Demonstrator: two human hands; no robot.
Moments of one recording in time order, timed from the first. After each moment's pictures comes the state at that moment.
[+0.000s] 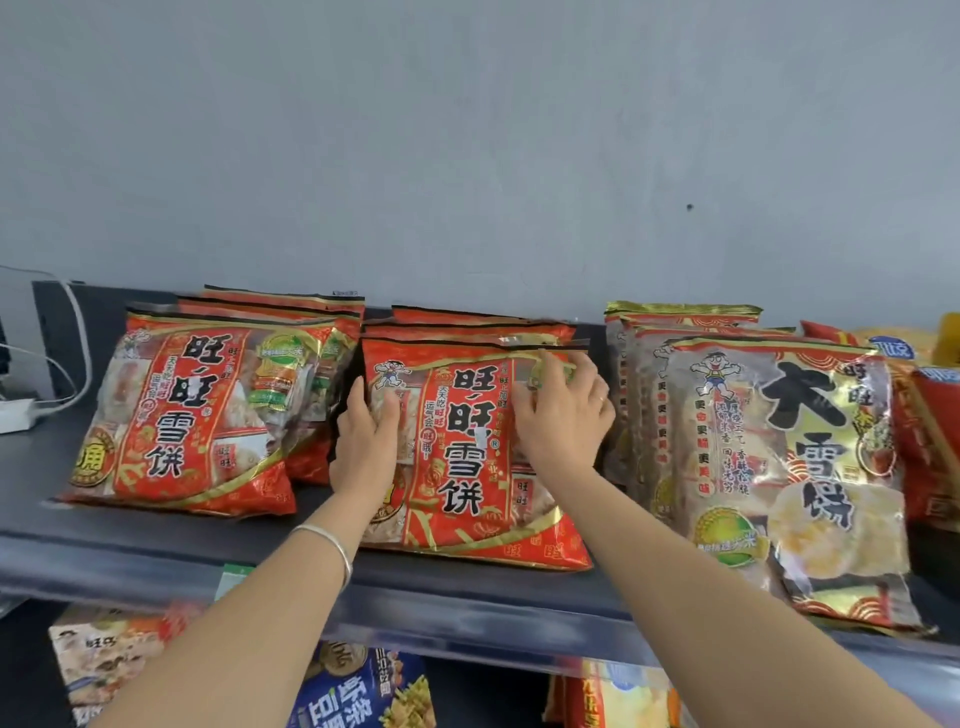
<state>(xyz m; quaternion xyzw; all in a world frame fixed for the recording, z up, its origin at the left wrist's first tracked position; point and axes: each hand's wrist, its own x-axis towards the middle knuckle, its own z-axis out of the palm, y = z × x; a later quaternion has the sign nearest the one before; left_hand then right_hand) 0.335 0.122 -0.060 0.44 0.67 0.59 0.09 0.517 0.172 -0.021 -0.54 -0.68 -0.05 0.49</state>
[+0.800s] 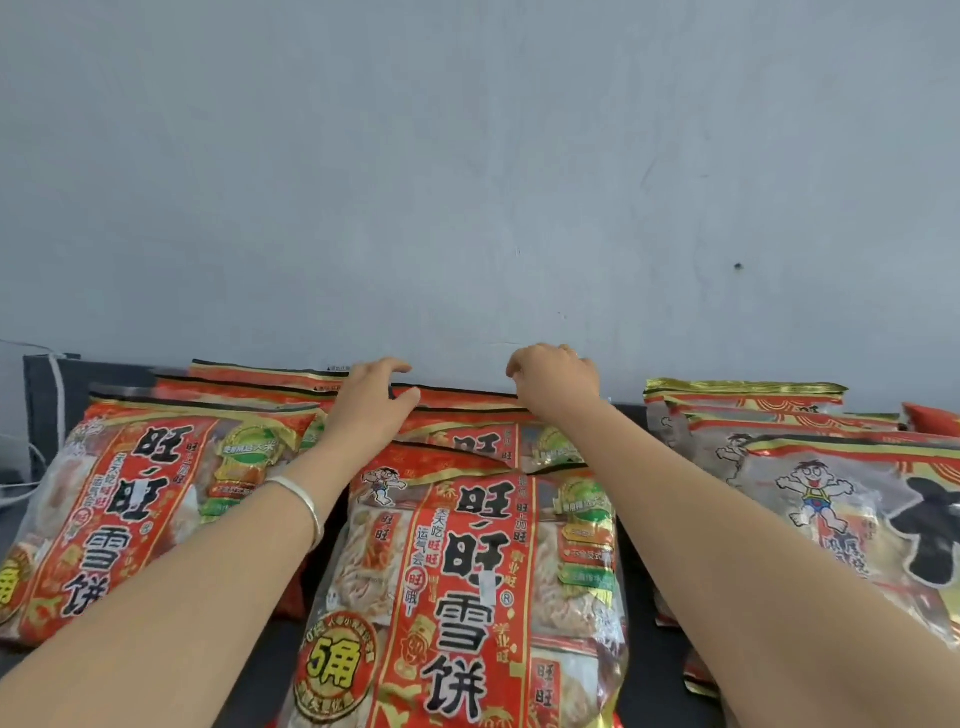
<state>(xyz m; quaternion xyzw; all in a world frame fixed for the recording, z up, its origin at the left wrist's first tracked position) 0.292 0.211 0.059 0.56 0.68 0.48 -0.08 0.477 0.292 0.100 -0.48 -0.82 -0.12 0.28</state>
